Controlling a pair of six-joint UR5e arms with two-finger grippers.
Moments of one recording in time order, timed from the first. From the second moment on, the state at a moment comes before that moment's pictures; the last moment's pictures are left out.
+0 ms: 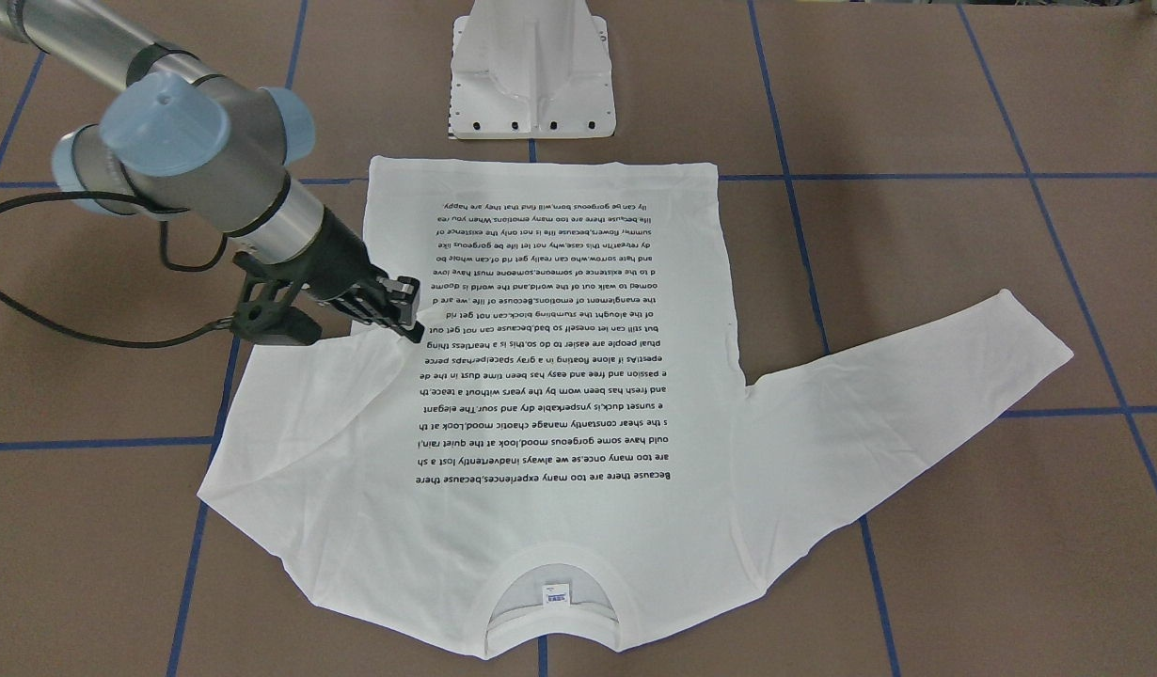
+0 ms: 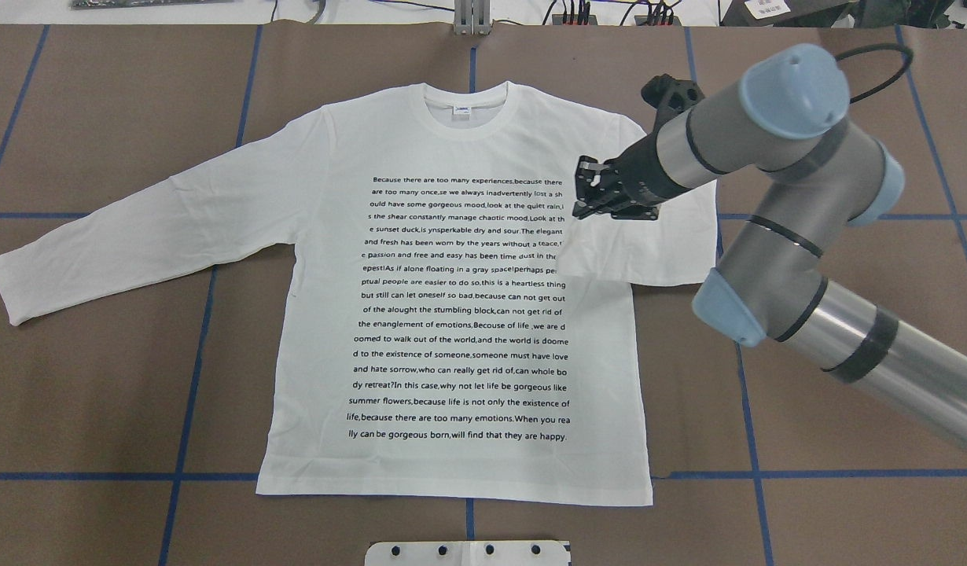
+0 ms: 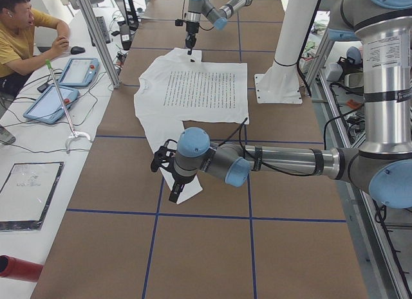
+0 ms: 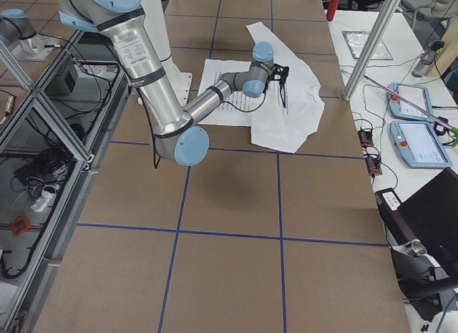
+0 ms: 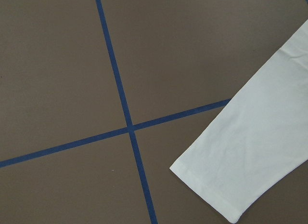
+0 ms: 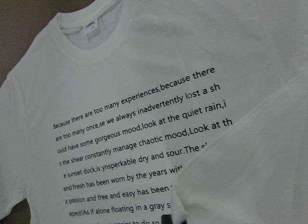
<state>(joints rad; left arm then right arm) -1.51 -1.43 -1.74 -1.96 -2.35 -0.07 0.71 -0.95 1.57 -1.00 2.04 1.62</state>
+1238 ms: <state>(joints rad) -1.51 -1.41 -1.74 -1.97 -2.35 -0.07 0.45 -0.39 1.03 -0.99 1.57 1.77</state>
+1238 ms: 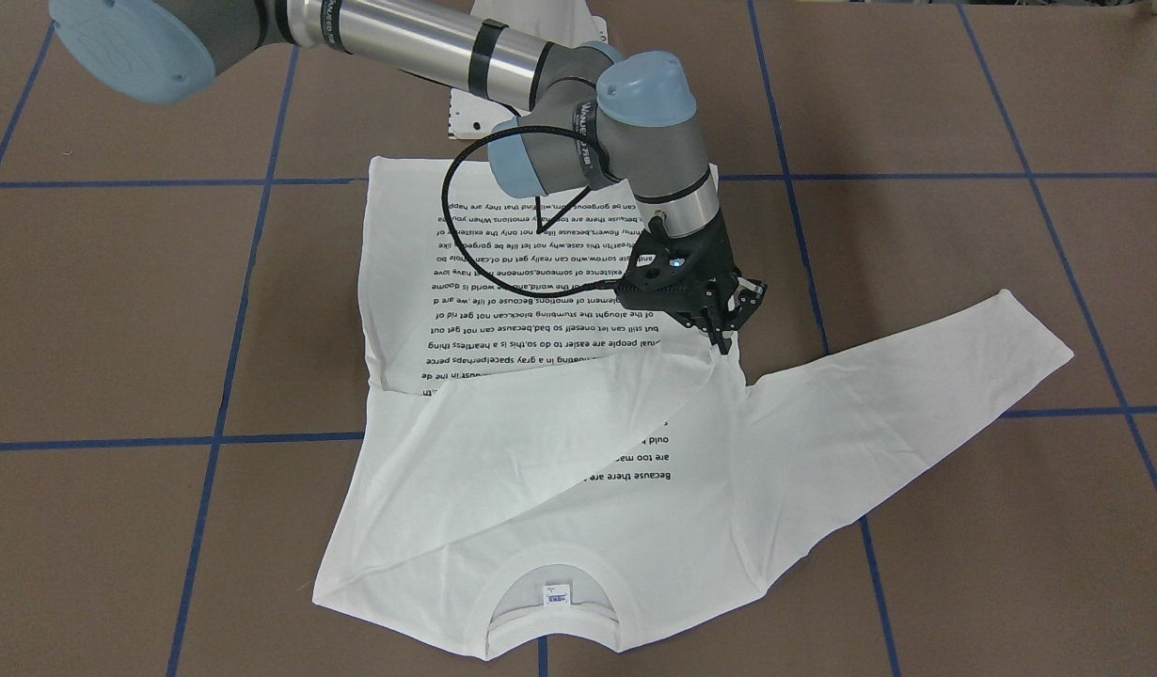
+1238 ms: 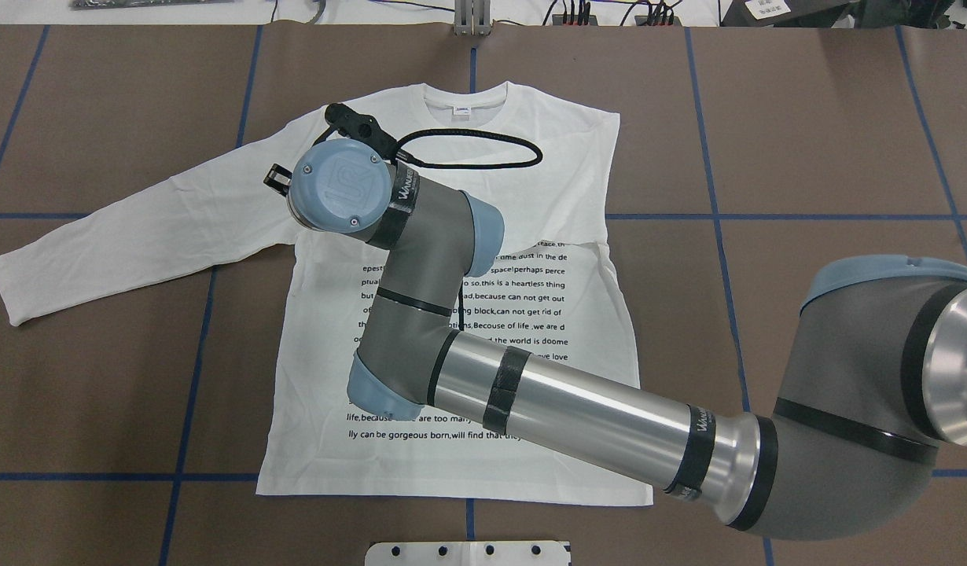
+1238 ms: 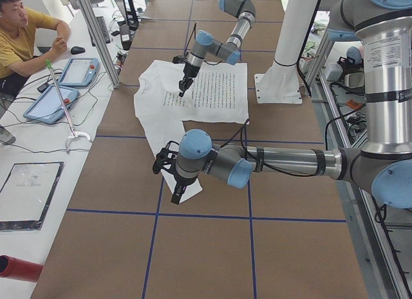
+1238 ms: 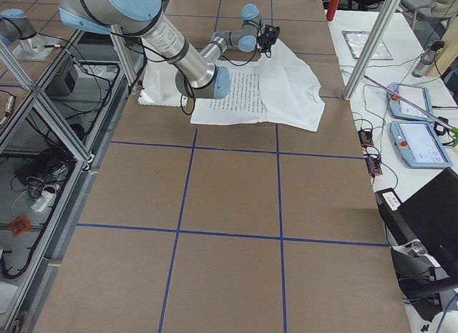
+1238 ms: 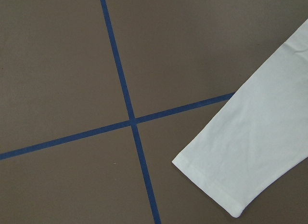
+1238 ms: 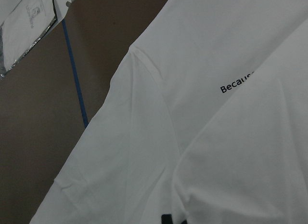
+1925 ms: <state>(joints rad) -1.51 -1.41 -1.75 -1.97 -2.36 -0.07 0.44 -0.34 0.96 -0.99 1.54 1.77</state>
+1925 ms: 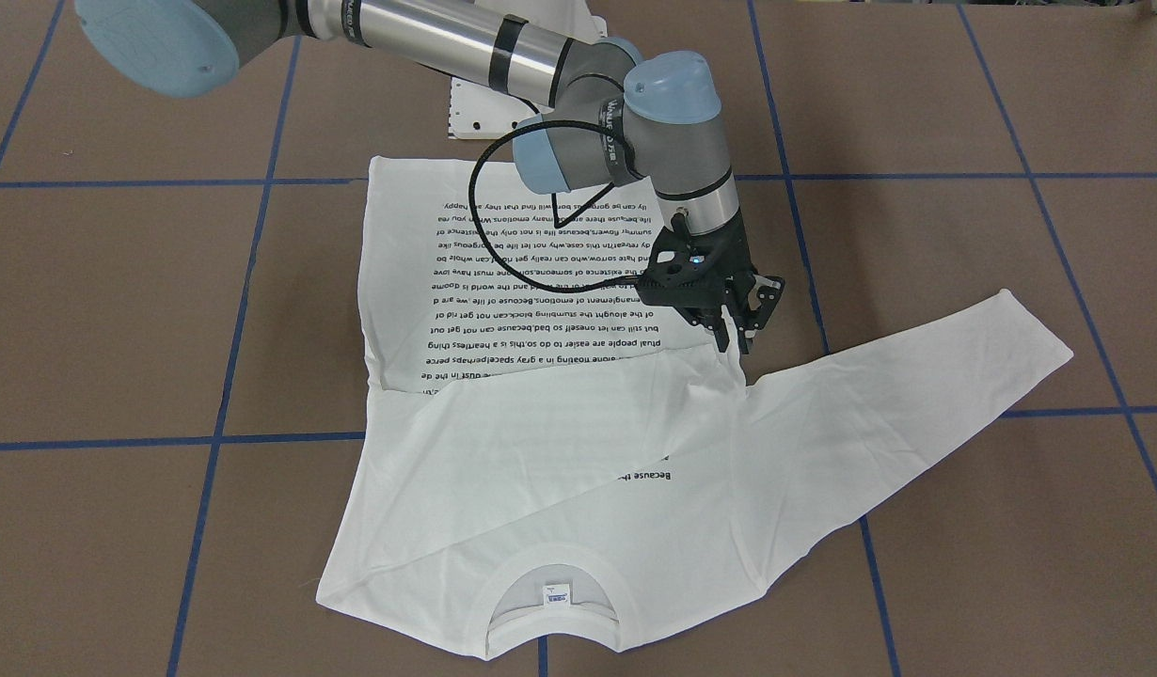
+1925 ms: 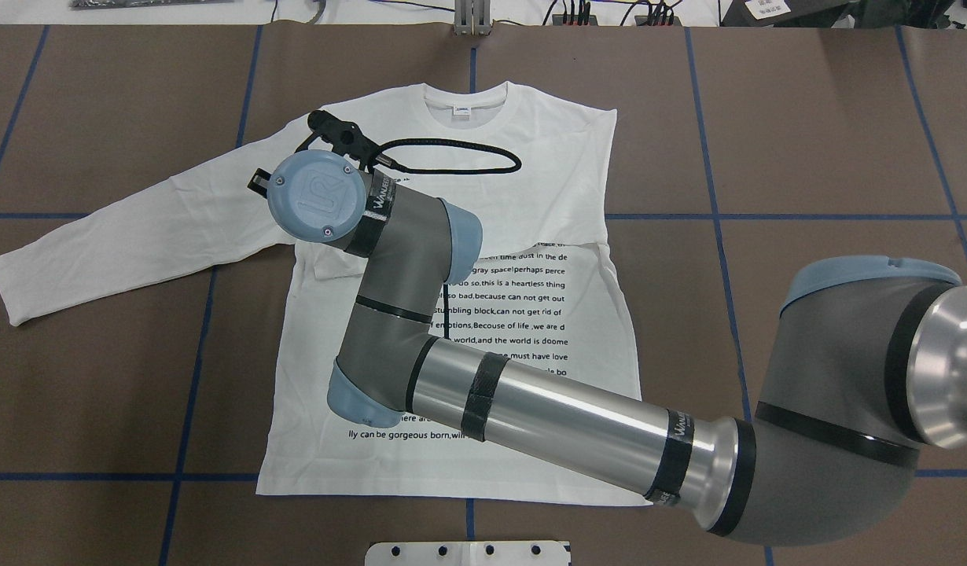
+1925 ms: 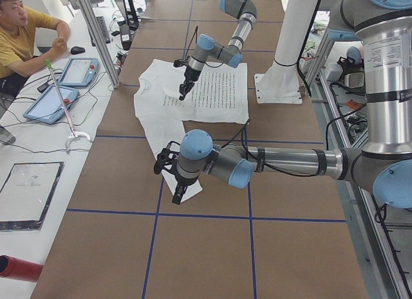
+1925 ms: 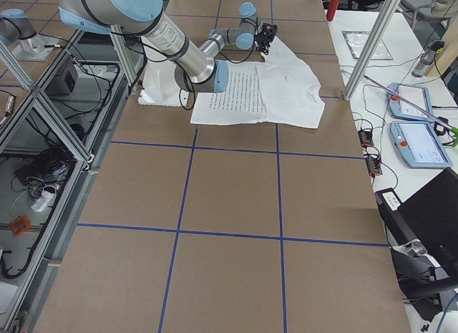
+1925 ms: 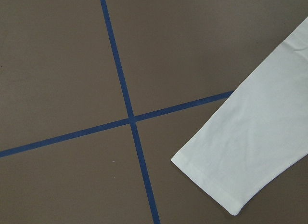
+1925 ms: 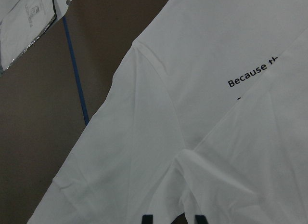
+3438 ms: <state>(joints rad) -1.22 -1.60 -1.38 -2.36 -2.37 -0.49 0.74 -1.19 1.90 -1.15 1.96 1.52</state>
